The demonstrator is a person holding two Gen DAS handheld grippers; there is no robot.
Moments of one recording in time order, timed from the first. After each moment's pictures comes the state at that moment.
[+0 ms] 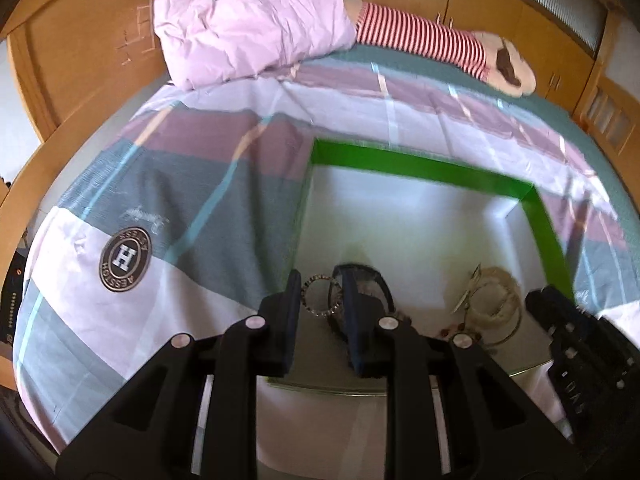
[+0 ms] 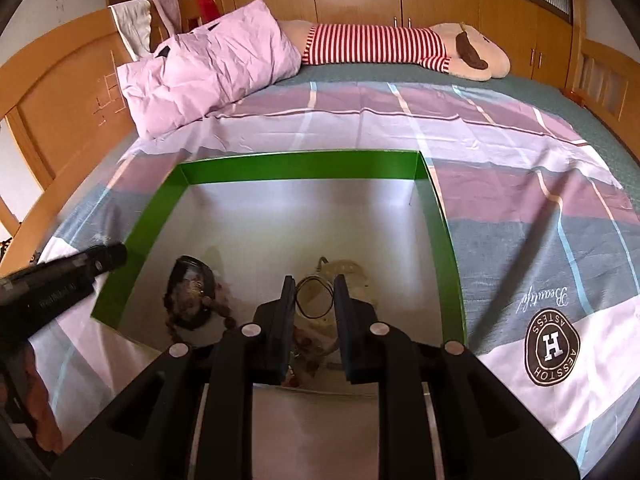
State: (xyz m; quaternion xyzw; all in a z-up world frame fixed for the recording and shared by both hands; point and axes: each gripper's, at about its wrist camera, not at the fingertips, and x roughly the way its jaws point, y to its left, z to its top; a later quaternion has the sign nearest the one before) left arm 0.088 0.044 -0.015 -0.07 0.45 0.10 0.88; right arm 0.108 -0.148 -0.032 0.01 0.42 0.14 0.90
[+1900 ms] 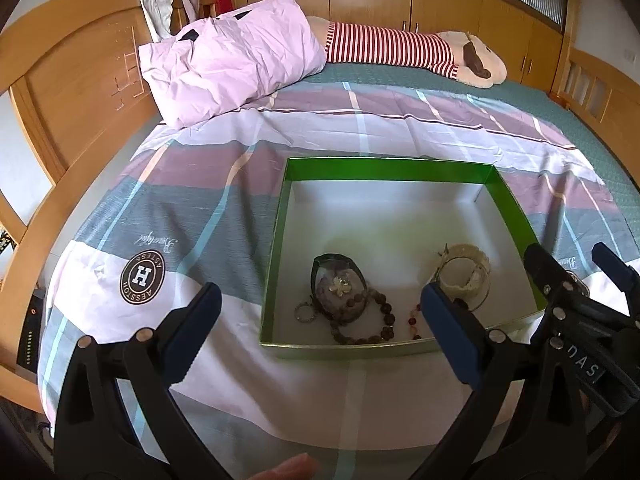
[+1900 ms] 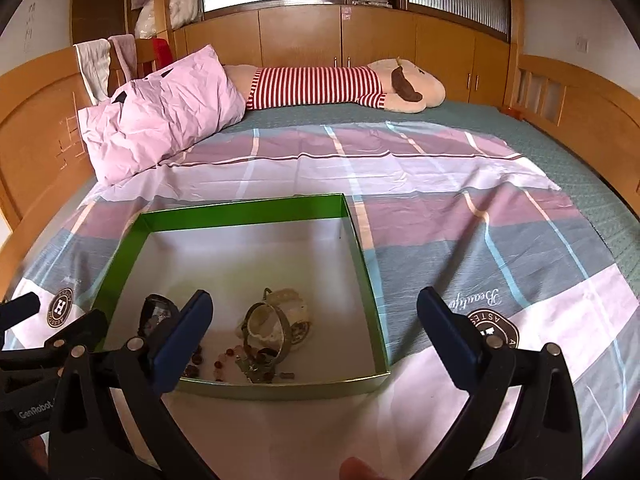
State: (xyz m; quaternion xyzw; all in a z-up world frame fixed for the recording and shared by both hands) left arm 0.049 0.015 0.018 -0.02 0.42 0.08 0.90; right arm 0.076 -0.168 0.000 0.01 0.35 0.03 0.94
